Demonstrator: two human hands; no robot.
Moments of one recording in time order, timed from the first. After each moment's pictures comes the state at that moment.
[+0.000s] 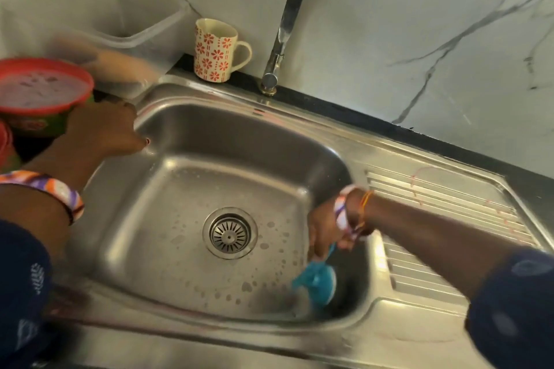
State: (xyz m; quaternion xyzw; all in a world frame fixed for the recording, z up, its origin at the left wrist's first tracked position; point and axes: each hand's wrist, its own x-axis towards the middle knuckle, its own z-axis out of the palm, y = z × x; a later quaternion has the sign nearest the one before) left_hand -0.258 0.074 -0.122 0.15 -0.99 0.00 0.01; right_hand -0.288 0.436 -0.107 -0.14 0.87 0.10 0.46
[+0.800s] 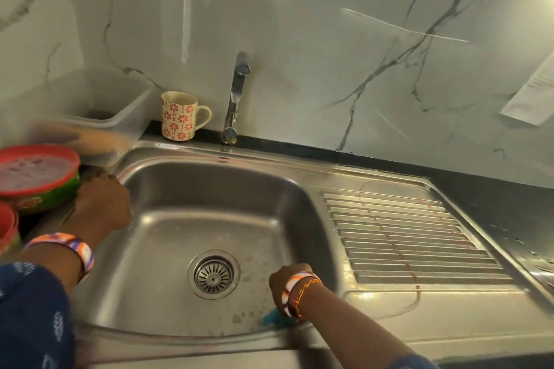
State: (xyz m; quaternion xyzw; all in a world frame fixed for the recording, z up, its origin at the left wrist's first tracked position) left_hand -0.229 0.112 -0.105 0.12 -0.97 0.23 -0.02; right_hand -0.163 0.399 -0.123 -0.20 0.92 0.23 0.24
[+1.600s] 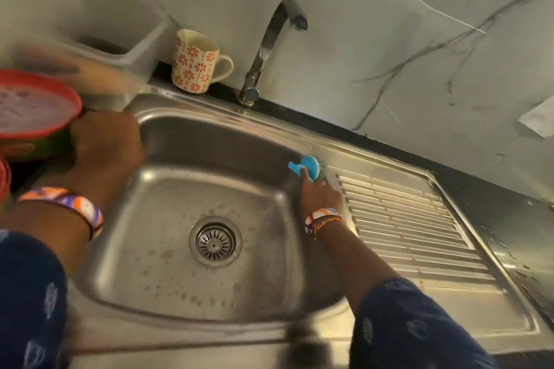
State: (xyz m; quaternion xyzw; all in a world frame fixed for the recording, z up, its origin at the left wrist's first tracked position) left_hand -0.258 0.096 -0.116 0.19 -0.97 -0.05 0.10; right_hand -0.257 0.400 -0.118 0.01 0.98 0.19 0.02
